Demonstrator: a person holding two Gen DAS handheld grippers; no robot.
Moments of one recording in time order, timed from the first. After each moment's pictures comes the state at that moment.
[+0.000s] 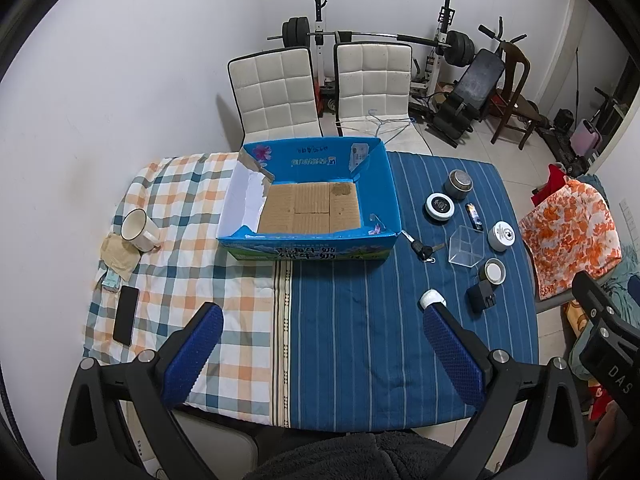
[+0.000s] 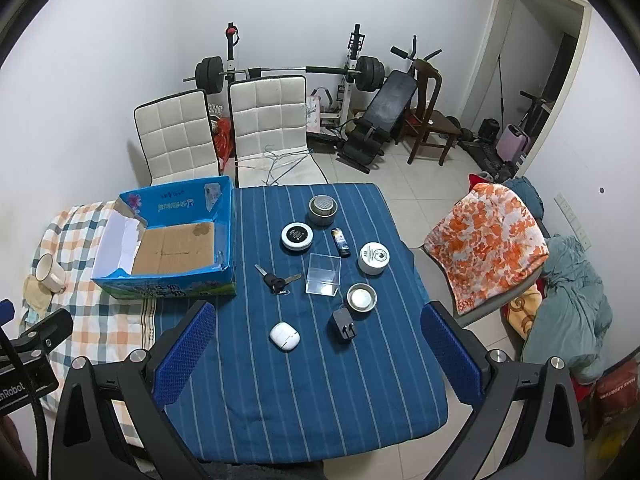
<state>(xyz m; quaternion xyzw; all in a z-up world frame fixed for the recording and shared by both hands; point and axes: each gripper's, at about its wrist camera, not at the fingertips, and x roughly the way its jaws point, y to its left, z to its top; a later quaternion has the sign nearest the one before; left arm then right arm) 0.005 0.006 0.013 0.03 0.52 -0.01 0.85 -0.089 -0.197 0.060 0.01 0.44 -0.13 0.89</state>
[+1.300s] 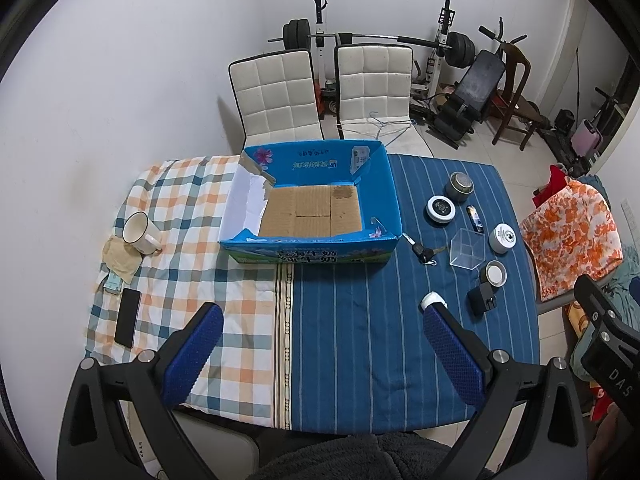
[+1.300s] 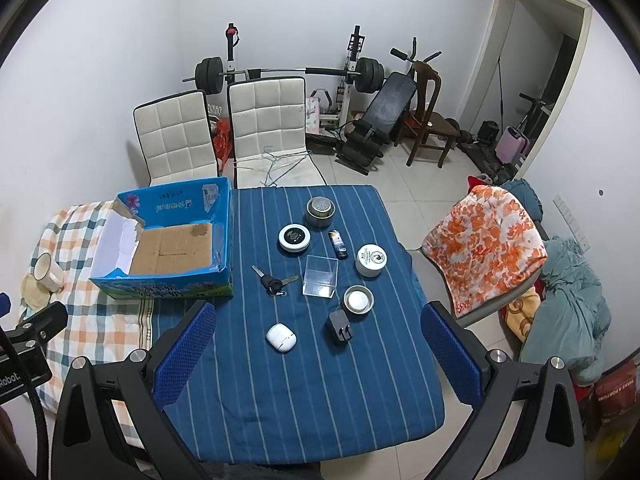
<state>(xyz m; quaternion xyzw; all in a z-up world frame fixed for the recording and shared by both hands) 0.010 0.010 0.018 0.03 0.52 -0.01 0.86 -0.088 -0.201 0.056 0.01 0.44 -0.14 0.89</state>
